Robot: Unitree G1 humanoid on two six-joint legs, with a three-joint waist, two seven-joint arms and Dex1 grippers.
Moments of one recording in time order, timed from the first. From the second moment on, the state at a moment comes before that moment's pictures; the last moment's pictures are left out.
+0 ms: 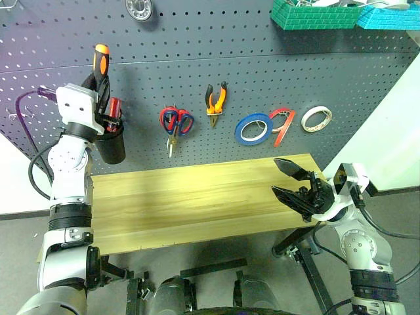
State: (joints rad) left arm -0.58 0.51 0.25 0.44 -0.09 -0.38 -0.29; right arm -0.07 -0.39 -0.24 -0.10 0.82 0.26 1.27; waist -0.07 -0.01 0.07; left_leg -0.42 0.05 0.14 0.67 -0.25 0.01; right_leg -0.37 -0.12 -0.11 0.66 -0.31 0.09
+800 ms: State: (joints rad) left arm -0.40 0.48 0.27 0.39 -0.11 -0.29 -0.17; right arm -0.08 -0.41 -0.23 -0.07 0.82 0.27 1.28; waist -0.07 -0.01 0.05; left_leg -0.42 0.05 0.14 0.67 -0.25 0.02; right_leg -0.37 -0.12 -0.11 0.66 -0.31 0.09
